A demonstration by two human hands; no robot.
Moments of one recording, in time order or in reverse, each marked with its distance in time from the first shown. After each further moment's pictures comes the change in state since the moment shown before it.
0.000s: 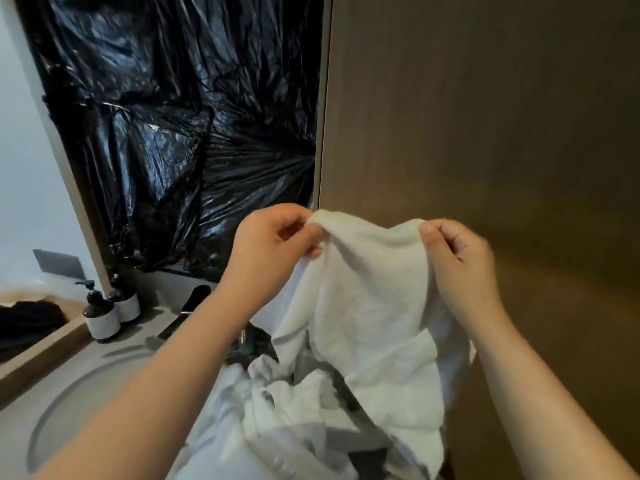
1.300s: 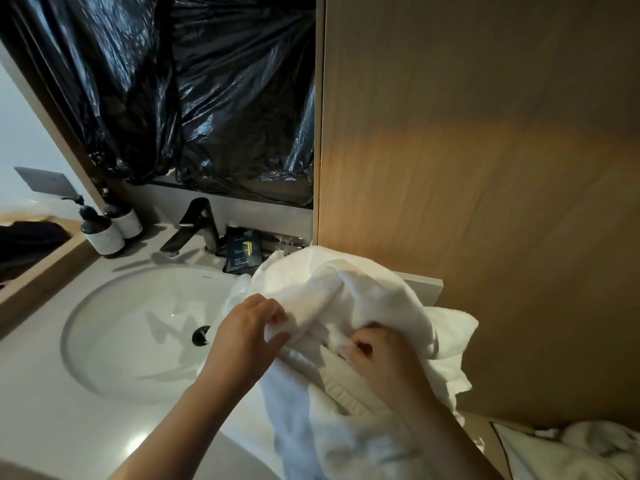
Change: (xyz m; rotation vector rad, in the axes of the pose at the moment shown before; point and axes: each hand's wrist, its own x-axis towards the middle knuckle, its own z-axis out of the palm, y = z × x) left_hand -0.174 -0.142 0.017 0.588 -0.317 -0.219; right_hand -0.220 0.099 0.082 -0.303 -0.609 0.318
